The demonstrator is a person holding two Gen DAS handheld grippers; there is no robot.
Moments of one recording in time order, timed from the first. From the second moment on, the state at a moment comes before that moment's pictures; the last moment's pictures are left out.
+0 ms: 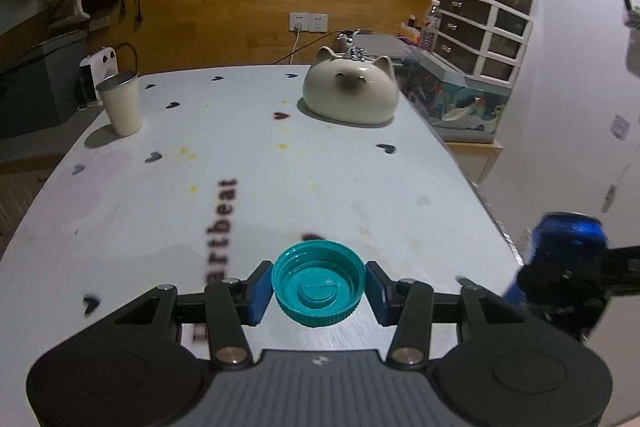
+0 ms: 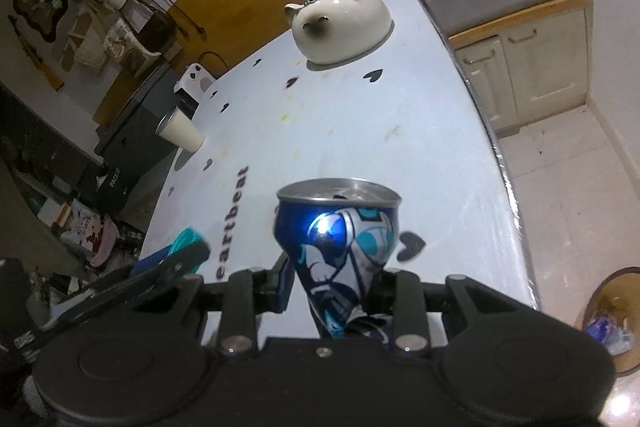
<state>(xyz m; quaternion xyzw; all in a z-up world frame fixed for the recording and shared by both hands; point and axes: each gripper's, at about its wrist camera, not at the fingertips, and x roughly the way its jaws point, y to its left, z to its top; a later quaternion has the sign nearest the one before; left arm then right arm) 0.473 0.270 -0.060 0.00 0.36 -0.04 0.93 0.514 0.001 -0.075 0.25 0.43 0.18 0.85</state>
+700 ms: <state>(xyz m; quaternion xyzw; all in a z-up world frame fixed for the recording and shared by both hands) 0.352 0.183 -0.023 -0.01 0.36 -0.11 0.93 0.374 -0.043 -0.029 0.16 0.37 0.12 0.91</state>
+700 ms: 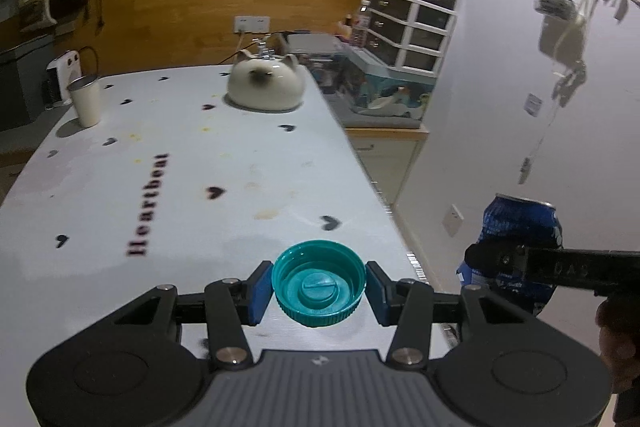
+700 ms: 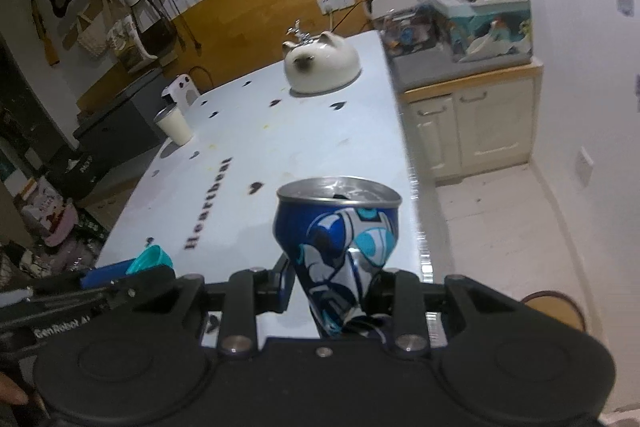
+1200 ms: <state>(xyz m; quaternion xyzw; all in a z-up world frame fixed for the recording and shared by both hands) 0.389 -0.002 -0.075 -0.02 0.41 -0.14 0.90 0.376 -0.217 -0.067 0.14 0.40 0.08 0.90</state>
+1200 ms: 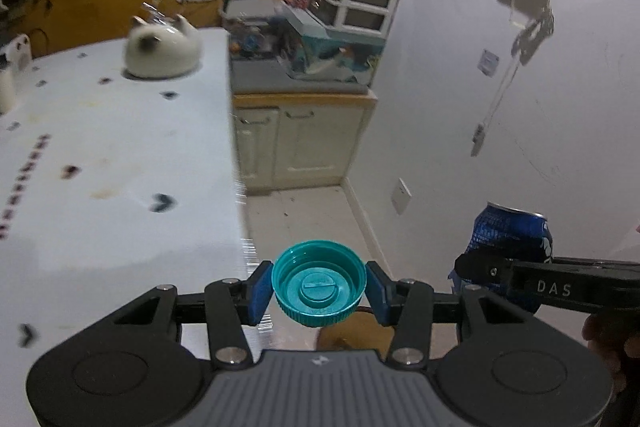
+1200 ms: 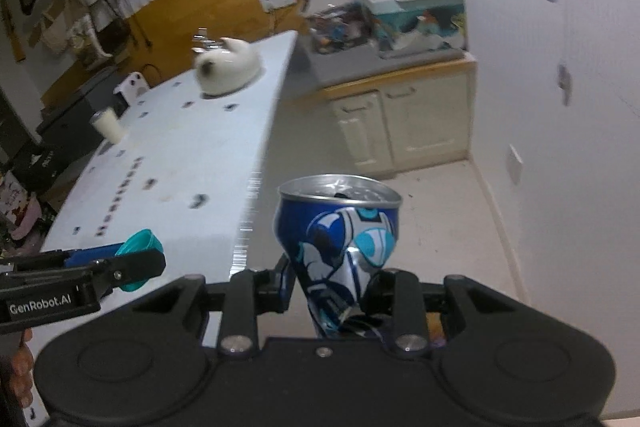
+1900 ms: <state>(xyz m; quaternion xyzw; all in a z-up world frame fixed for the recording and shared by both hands) 0.488 -0.145 -0.353 -0.03 0.58 -0.12 0.80 0.457 -0.392 -0.279 0.17 0.52 0.01 0.83</state>
